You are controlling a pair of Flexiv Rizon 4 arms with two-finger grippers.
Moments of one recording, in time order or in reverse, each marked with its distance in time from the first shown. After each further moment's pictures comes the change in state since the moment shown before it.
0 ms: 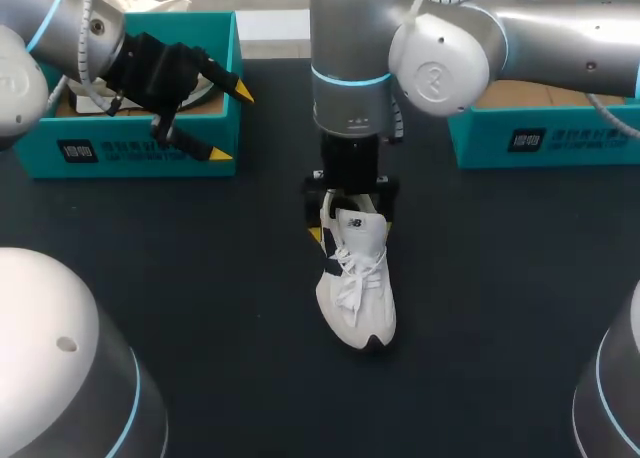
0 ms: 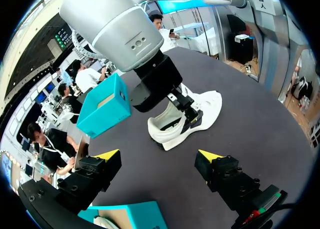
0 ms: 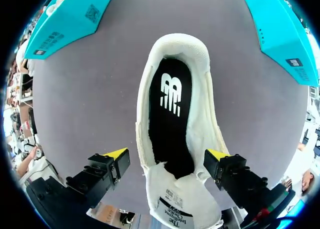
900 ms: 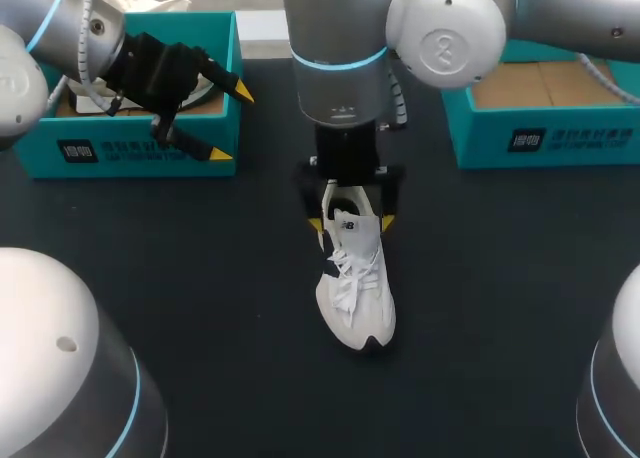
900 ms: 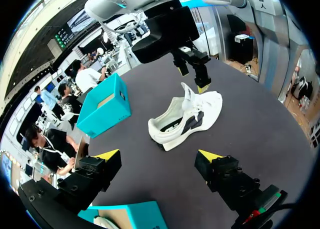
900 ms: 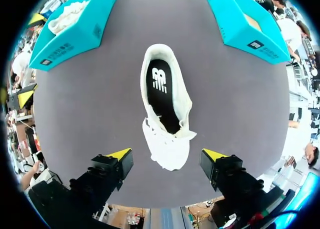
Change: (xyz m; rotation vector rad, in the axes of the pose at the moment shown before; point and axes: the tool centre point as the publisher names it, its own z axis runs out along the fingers) left arm 0.000 0.000 0.000 0.000 0.000 0.000; right arm 0.008 -0.063 -0.068 -0.100 -0.072 0.139
